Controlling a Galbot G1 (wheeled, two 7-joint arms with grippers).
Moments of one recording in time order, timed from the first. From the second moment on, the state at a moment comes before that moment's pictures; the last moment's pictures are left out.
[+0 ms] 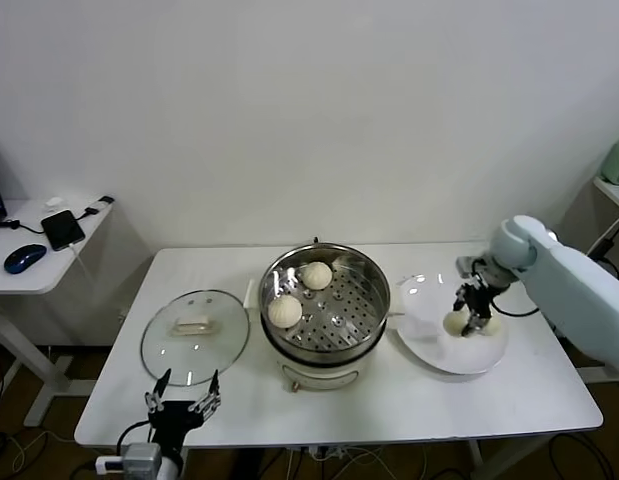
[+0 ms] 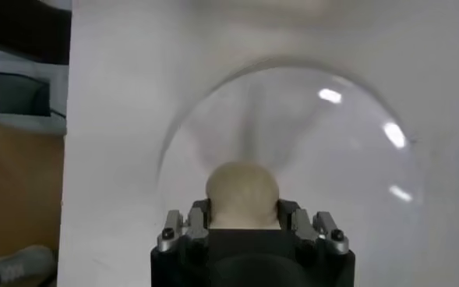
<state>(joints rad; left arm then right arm) 1.73 -1.61 -0.62 -2.16 0.07 0.26 0.06 0.05 0.78 -0.58 1.15 -0.23 -0.20 -1.44</state>
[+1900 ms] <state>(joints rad) 1.73 -1.61 -0.62 -2.22 0.08 0.23 0.04 0.43 1.20 -1.19 1.38 -0.17 0.63 -1.27</state>
